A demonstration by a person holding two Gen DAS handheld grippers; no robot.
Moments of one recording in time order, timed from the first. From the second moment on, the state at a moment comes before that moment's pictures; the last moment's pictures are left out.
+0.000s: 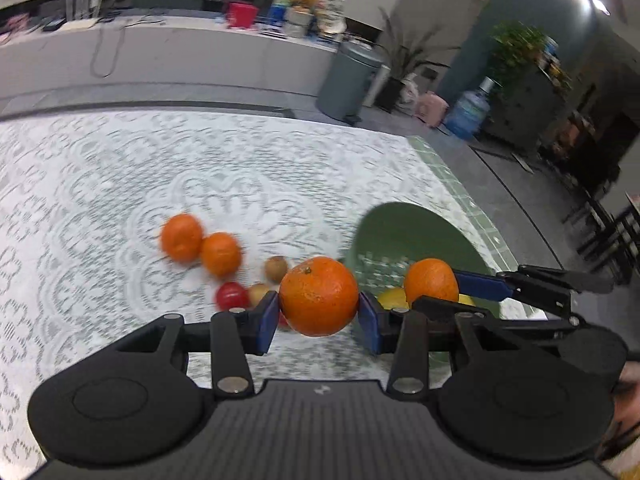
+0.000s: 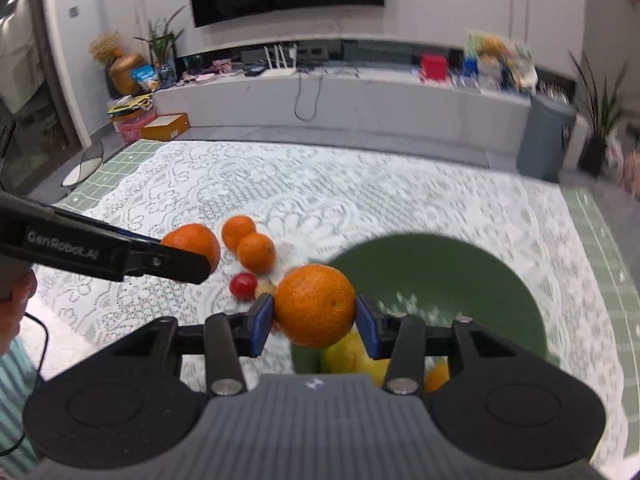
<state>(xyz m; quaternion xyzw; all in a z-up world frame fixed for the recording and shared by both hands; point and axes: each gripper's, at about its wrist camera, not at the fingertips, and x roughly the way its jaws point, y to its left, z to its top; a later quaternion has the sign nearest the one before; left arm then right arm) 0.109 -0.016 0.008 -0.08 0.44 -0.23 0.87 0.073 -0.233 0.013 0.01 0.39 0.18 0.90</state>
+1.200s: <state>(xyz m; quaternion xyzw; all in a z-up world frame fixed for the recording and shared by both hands) 0.134 -0.127 -0.017 0.10 0.48 -0.30 0.82 0.115 -0.286 -0.040 0.06 0.59 0.16 0.79</state>
